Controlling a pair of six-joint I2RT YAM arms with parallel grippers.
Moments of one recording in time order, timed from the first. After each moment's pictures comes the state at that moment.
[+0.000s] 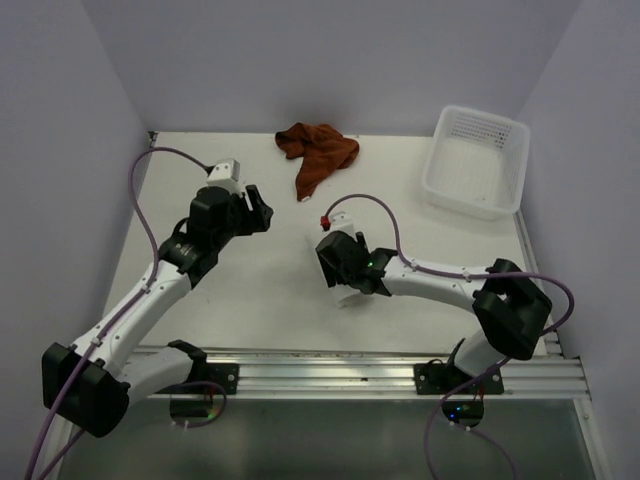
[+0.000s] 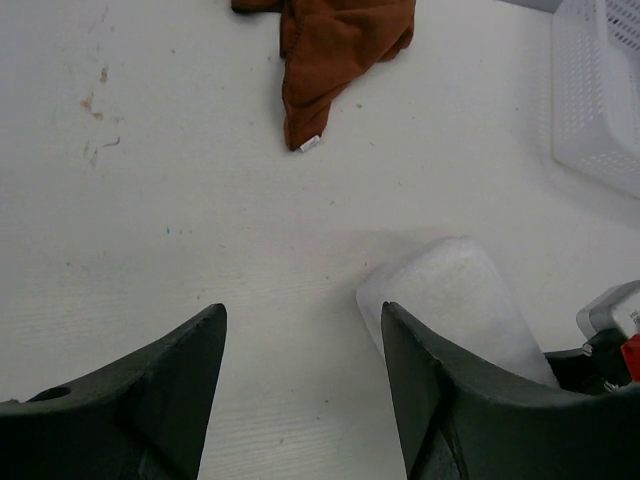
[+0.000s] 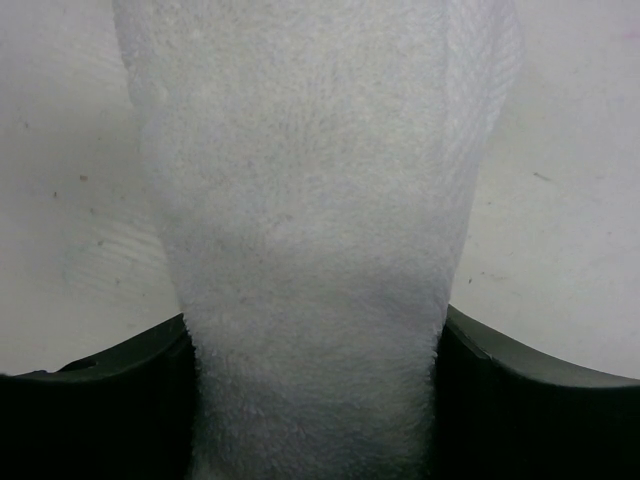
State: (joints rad) left arm -0.43 1.08 0.85 -0.23 -0.10 -0.46; right arm 0.99 1.57 0.94 -0.32 0.48 0.45
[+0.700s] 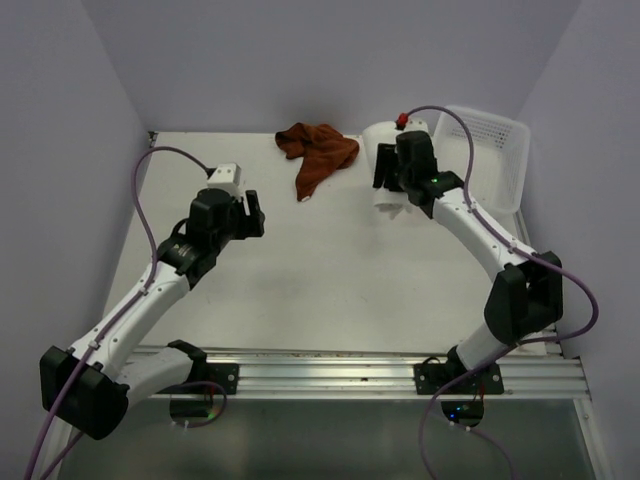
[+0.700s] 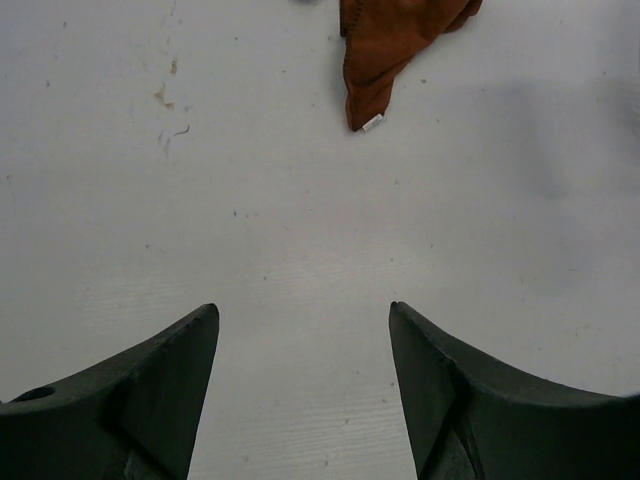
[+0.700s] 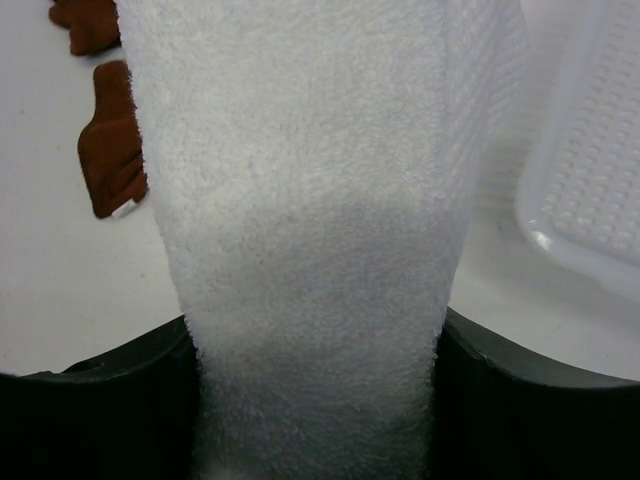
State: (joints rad) left arm -0.43 1.06 0.88 -0.32 -0.19 -0.33; right arm 0.43 1.60 1.36 -0.37 0.25 0.29
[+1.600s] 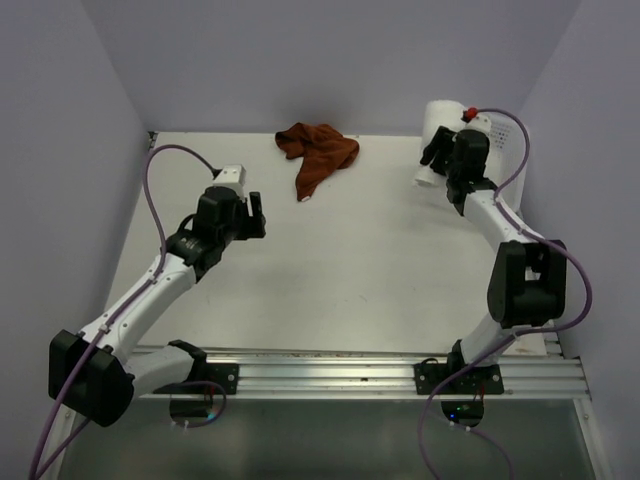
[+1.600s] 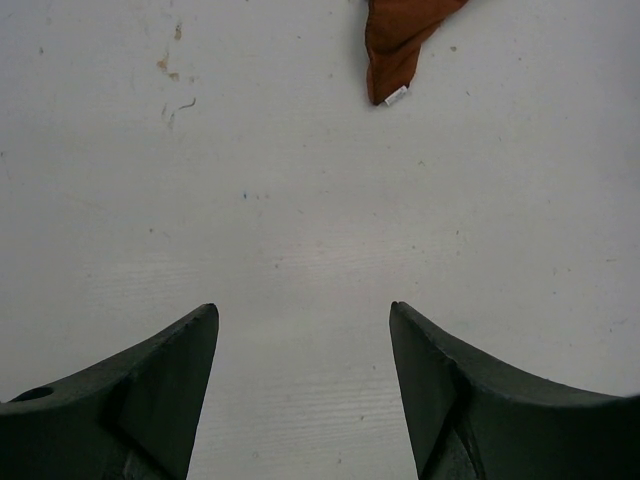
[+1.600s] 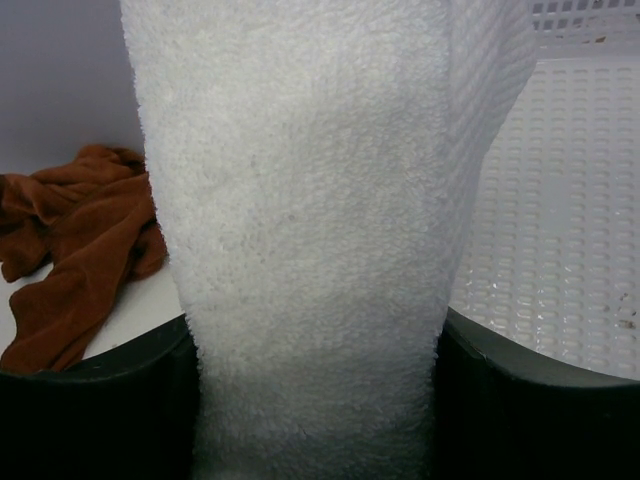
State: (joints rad) left arm -0.41 1.13 0.88 -0.32 -0.19 -0.32; right arm 0.05 1.66 1.23 0.10 0.11 0.34
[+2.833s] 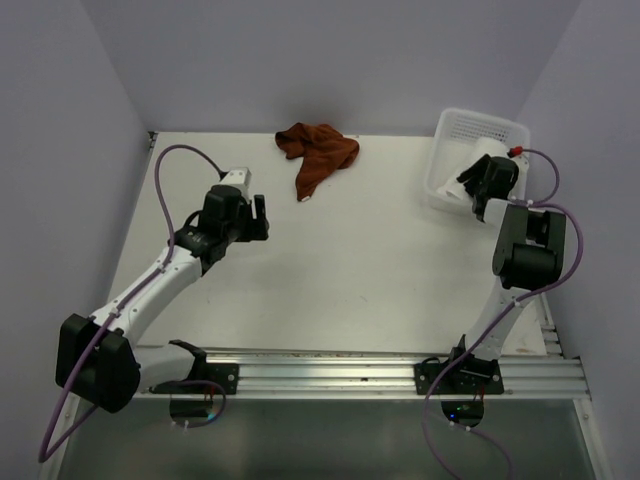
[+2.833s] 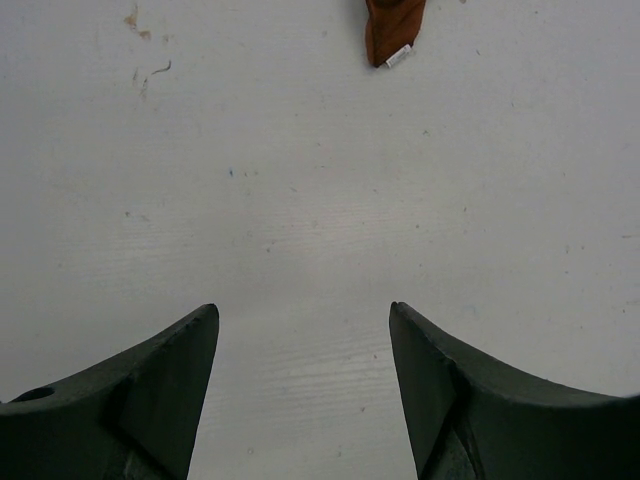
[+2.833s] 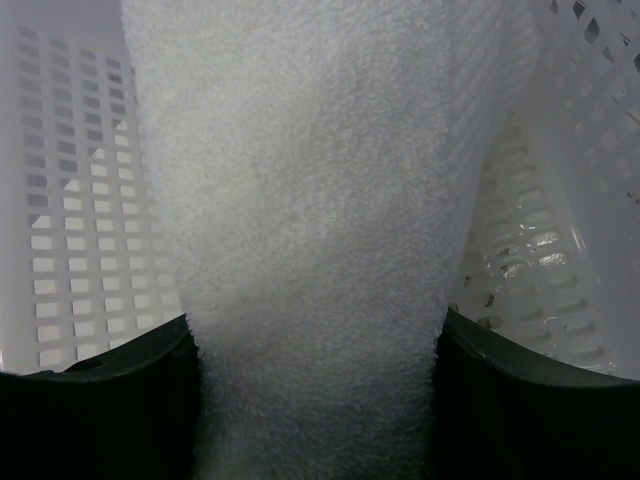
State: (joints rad) left arm -0.39 1.21 0.88 -0.32 -0.13 -0.32; right arm -0.23 1.98 1.16 0.37 0.07 0.58
